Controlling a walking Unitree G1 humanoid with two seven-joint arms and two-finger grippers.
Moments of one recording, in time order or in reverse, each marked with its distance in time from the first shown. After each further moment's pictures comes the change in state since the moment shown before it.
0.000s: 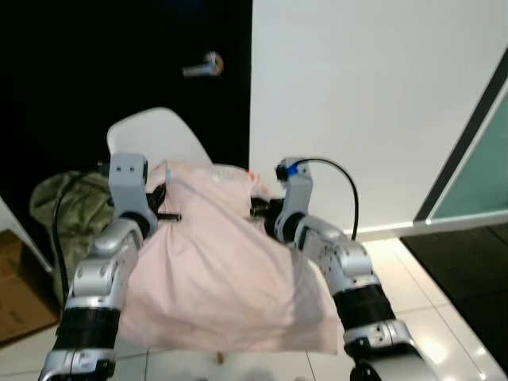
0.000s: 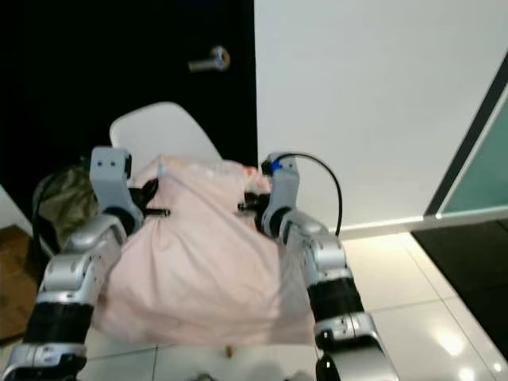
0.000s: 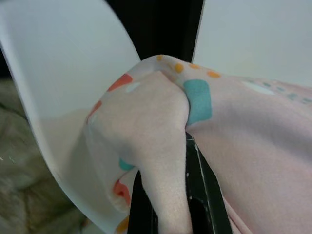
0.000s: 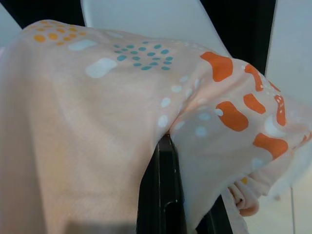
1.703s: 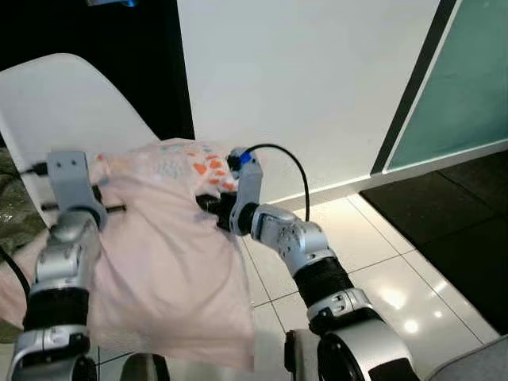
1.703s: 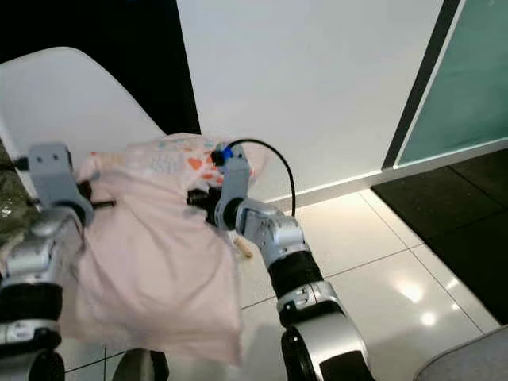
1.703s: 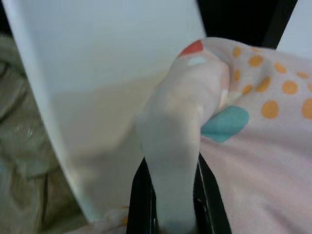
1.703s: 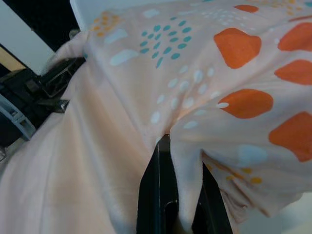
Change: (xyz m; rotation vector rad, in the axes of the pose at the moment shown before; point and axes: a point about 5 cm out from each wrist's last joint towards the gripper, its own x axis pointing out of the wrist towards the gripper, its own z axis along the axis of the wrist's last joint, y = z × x) left arm 0.000 0.077 0.039 0.052 -0.044 0.485; right arm 0.036 0.064 0.023 0.119 0.000 0.292
